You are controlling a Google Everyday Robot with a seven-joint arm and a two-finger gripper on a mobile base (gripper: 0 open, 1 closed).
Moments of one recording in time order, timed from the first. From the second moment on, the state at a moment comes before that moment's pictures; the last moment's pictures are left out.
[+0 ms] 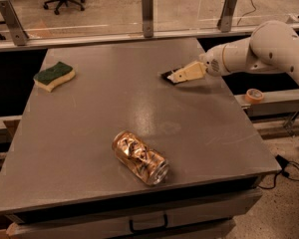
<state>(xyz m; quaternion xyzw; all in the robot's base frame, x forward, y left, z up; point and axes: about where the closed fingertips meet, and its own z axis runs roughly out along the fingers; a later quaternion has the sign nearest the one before) 0.730 -0.146 0.851 -0.35 0.80 0.19 0.45</state>
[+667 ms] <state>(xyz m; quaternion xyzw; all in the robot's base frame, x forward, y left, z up) 0.730 -0.139 0.837 -0.33 0.81 0.21 0.44</state>
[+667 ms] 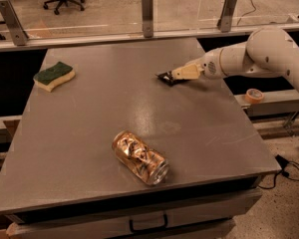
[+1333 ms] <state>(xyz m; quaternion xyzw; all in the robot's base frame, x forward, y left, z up) 0.724 -0.141 0.838 -0.32 0.81 0.20 0.44</state>
